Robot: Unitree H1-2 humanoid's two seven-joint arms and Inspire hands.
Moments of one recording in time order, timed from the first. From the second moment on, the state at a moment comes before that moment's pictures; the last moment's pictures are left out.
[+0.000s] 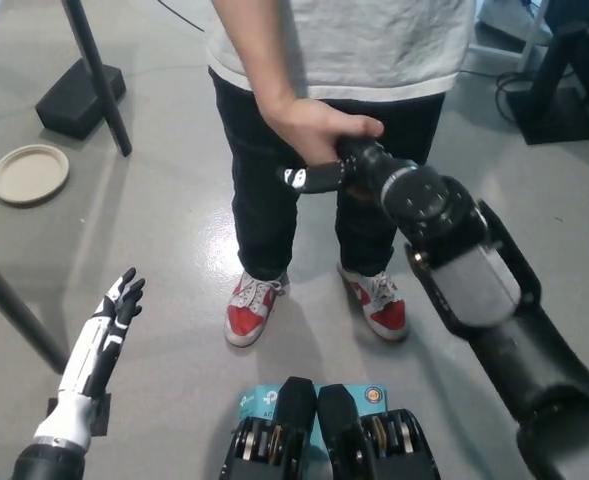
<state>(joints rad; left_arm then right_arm) -0.15 0.22 0.02 0.29 0.02 -0.25 -0.07 -0.96 -0.04 0.28 0.65 -0.23 0.35 0.18</state>
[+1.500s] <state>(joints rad) -0.12 0.21 0.02 0.29 0.03 -0.25 -0.07 -0.71 0.00 0.22 0.16 -0.29 0.42 0.24</state>
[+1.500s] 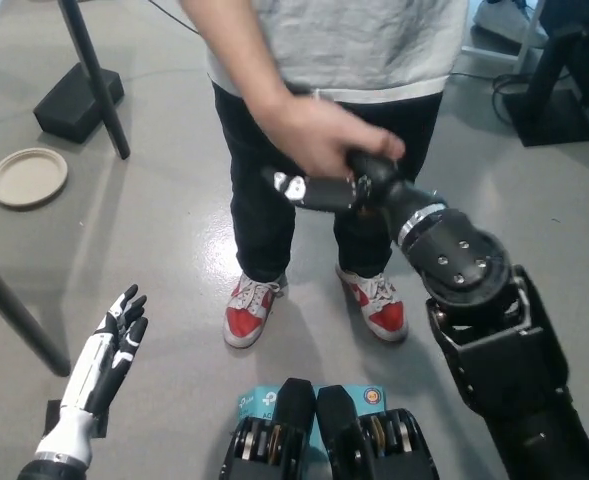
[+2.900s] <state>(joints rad) -0.15 0.23 0.02 0.25 0.02 -0.24 -0.10 -0.44 -0.15 0.06 0.10 -0.23 0.15 0.16</state>
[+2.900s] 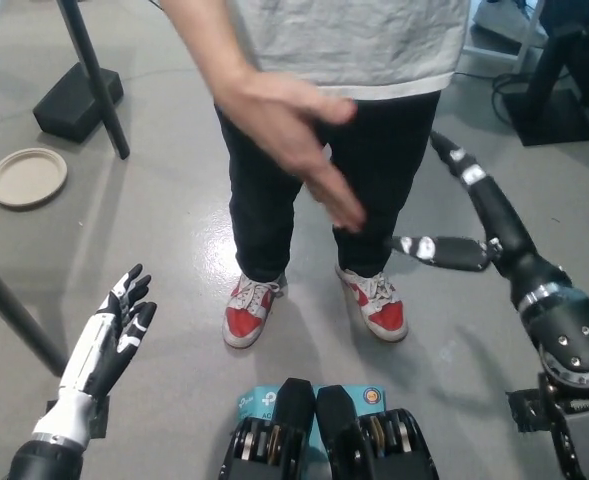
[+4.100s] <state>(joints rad) -0.19 0.23 0.02 0.26 0.02 -0.24 -0.10 -0.43 -0.15 0.02 0.57 -0.12 -0.11 0.14</state>
